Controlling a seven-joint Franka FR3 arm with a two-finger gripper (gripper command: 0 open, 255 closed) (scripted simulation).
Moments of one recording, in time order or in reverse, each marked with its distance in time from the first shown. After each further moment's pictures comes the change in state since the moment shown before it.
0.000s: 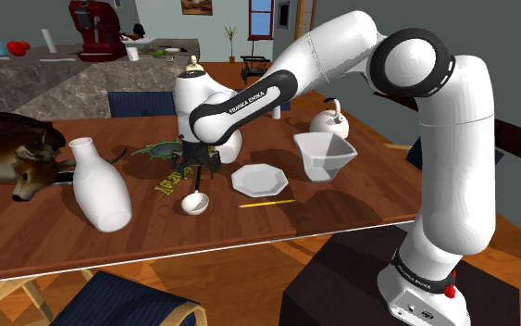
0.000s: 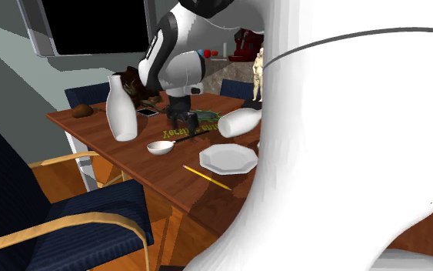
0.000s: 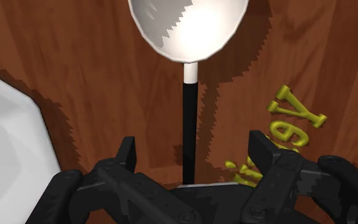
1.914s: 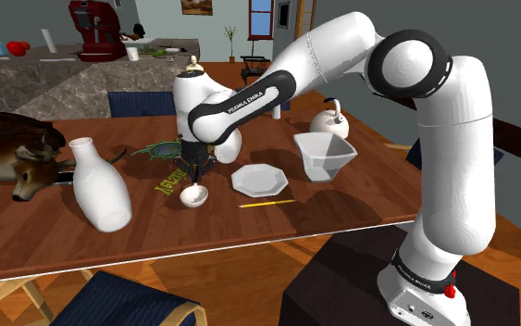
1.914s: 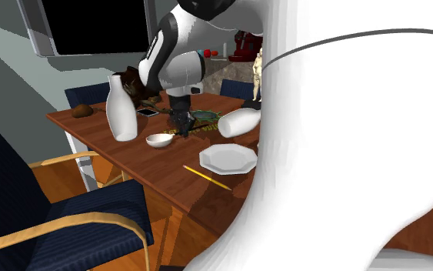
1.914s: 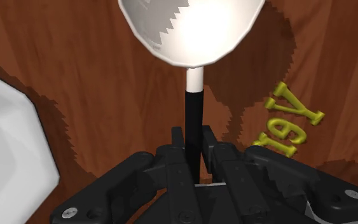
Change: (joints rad) arm 0.003 0.011 -0.002 0.018 -0.004 -0.006 0.002
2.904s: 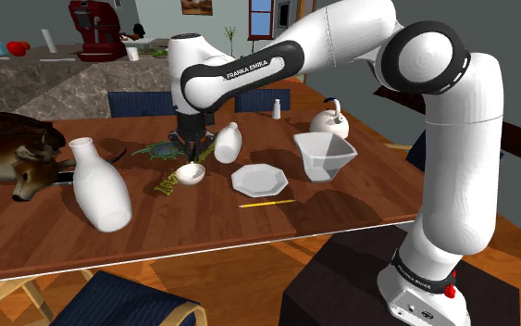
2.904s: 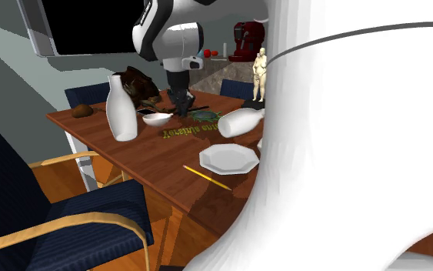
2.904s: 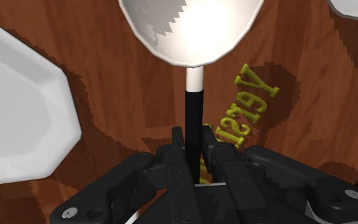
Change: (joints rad) arm -0.008 -0.067 0.021 0.112 0.046 -0.172 -0.039
